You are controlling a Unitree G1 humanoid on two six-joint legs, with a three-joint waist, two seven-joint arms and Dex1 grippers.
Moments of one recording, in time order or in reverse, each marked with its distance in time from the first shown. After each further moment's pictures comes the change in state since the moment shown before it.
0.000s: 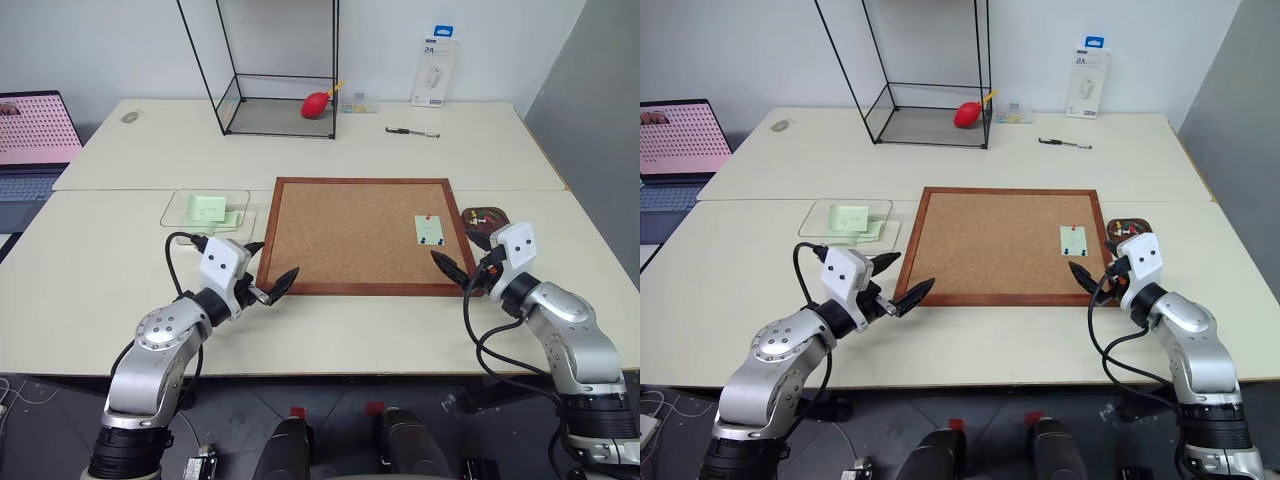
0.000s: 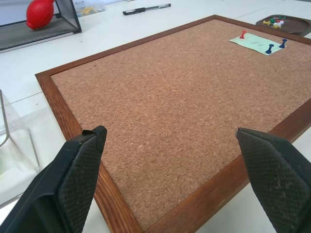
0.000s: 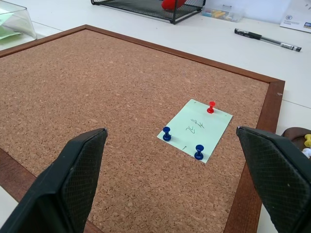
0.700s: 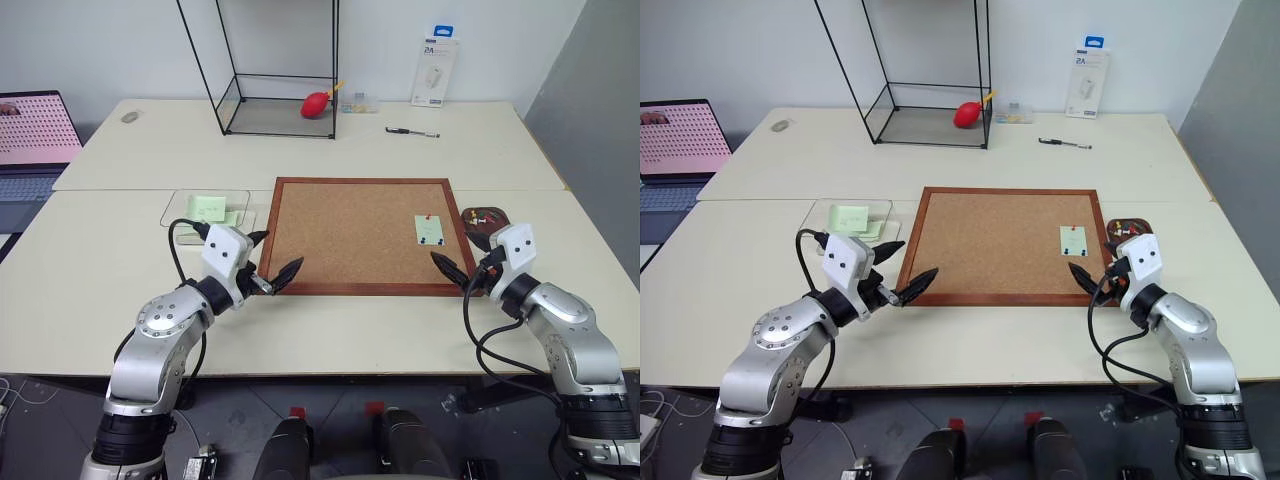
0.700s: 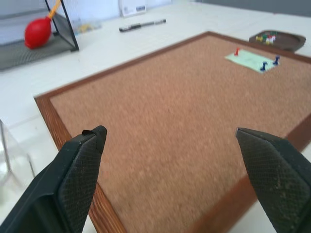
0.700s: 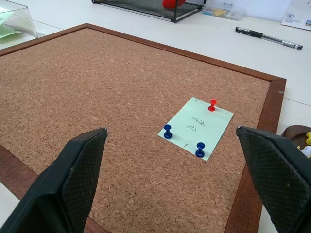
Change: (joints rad) left arm -0.090 -0.001 0.010 0.020 -0.011 -0.003 -0.005; right arm 0.005 0.000 0.001 -0.001 0.000 0.000 0.005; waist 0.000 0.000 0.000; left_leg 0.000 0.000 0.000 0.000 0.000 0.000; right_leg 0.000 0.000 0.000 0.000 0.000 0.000
